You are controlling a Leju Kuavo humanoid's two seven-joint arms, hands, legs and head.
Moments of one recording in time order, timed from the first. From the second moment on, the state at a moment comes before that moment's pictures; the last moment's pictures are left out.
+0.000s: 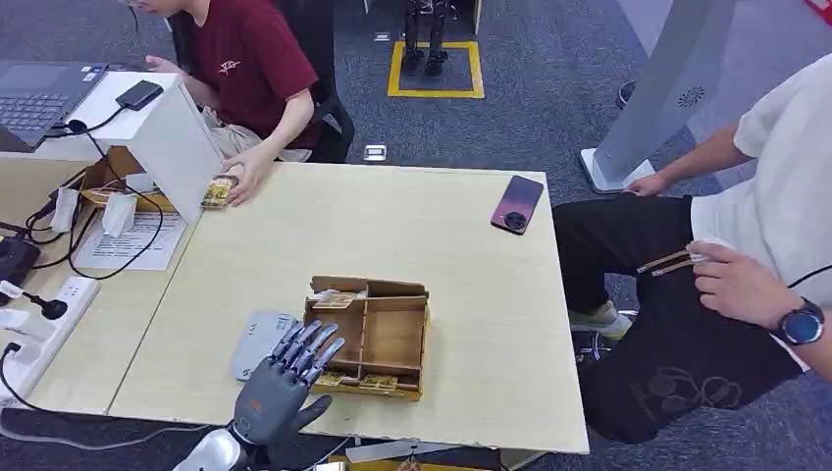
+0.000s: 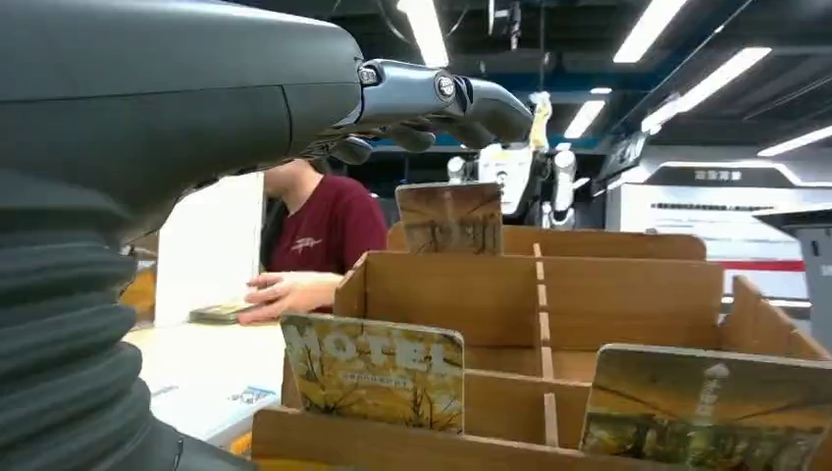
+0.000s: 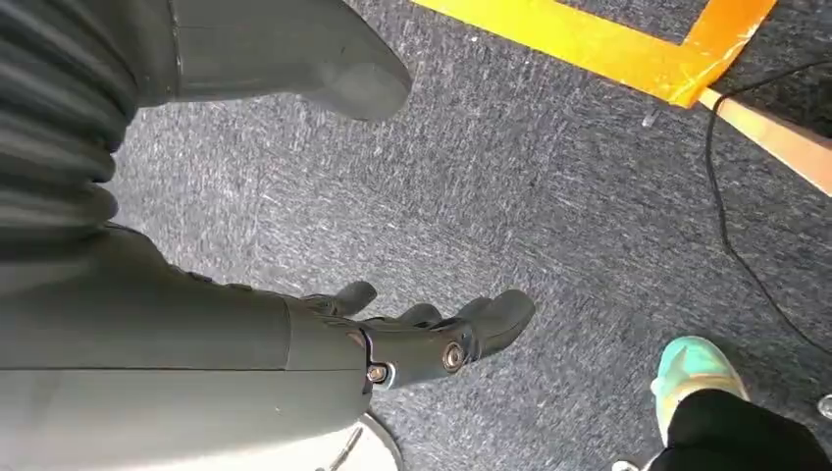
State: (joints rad) left arm 0.00 0.17 -0.52 -1.34 -1.26 0.66 -0.33; right arm -0.05 0.04 -0.72 -0.22 1.17 -0.40 -0.38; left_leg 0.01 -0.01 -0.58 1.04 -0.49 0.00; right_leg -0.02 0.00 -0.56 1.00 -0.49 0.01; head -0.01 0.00
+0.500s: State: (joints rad) left arm -0.01 0.16 -0.52 -1.28 -1.24 0.64 -0.33; right arm -0.05 0.04 -0.72 -0.22 1.18 -0.40 -0.38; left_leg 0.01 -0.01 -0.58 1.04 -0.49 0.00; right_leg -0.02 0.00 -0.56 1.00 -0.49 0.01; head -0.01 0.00
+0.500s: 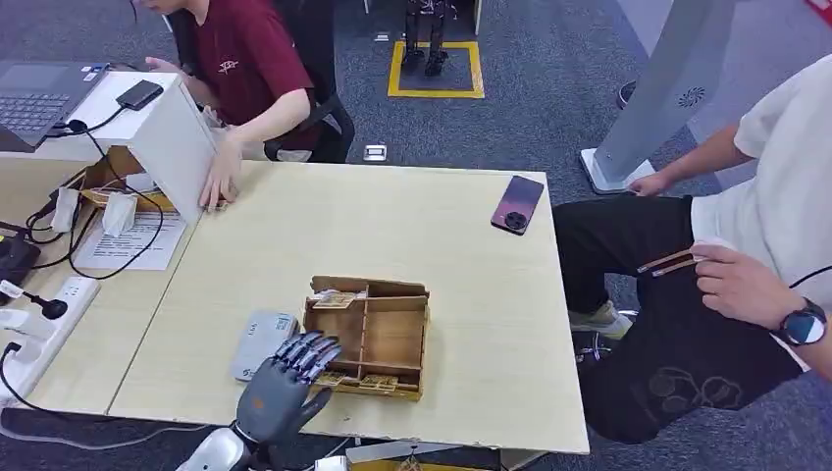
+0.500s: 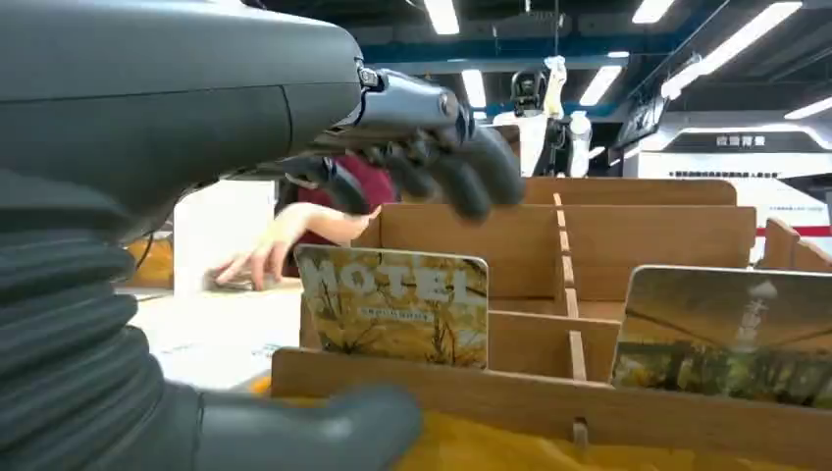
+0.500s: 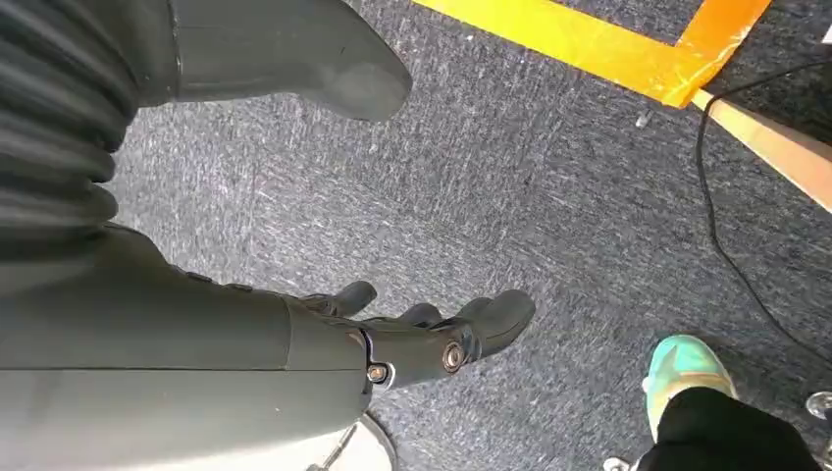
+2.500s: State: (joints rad) left arm -0.44 0.15 -0.31 -1.19 -1.01 0.53 -0.26; right arm -0.09 0.05 -0.73 -0.22 1.29 -0.37 -0.34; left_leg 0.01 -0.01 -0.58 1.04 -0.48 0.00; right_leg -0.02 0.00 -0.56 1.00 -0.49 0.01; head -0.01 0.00
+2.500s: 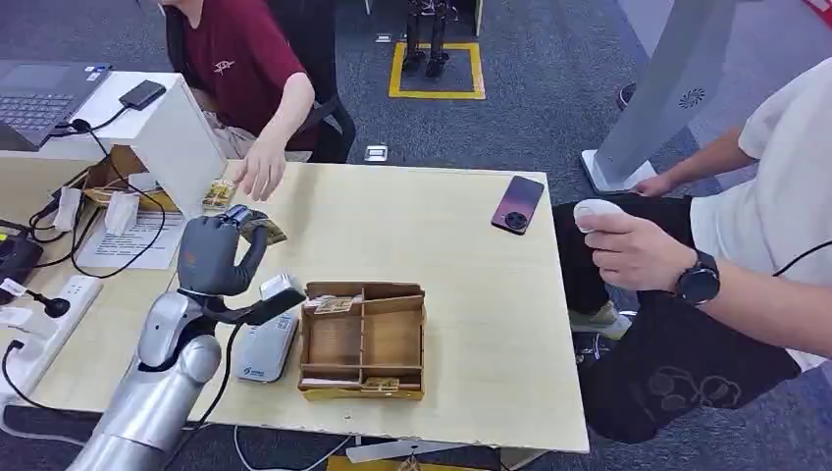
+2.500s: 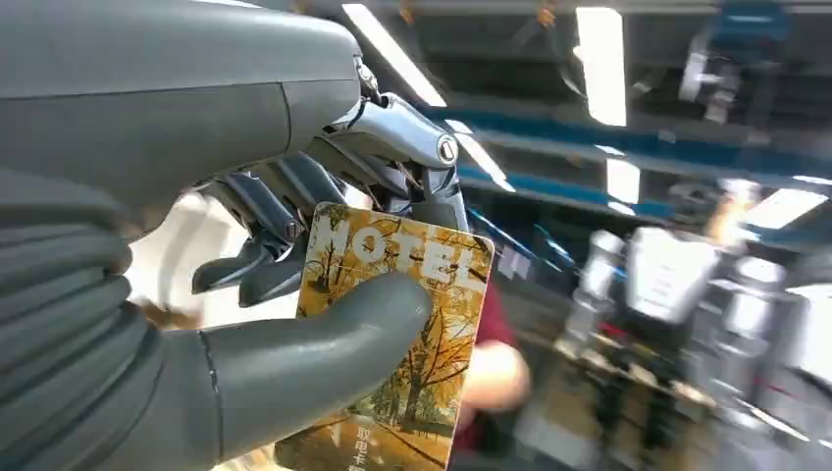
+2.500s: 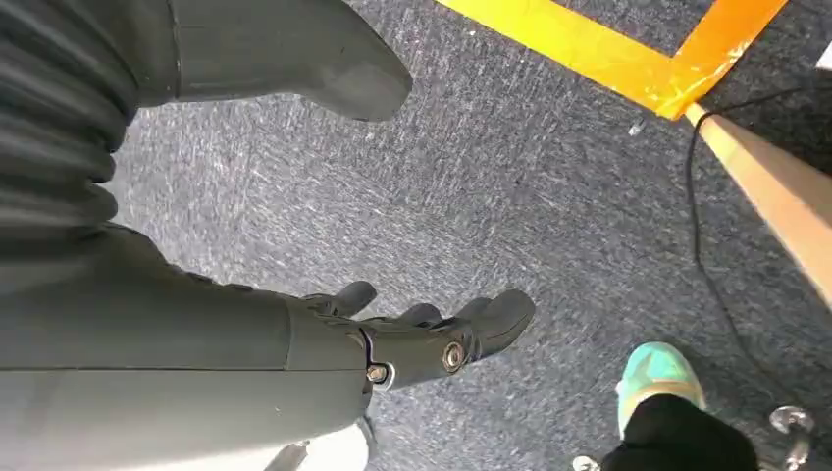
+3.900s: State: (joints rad) left arm -0.59 0.12 -0.14 -0.79 -1.10 0.69 -0.20; right arm -0.10 0.05 -0.72 -0.22 1.30 -0.37 -0.33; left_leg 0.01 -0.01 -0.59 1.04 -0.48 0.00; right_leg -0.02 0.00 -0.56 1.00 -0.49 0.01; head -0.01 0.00
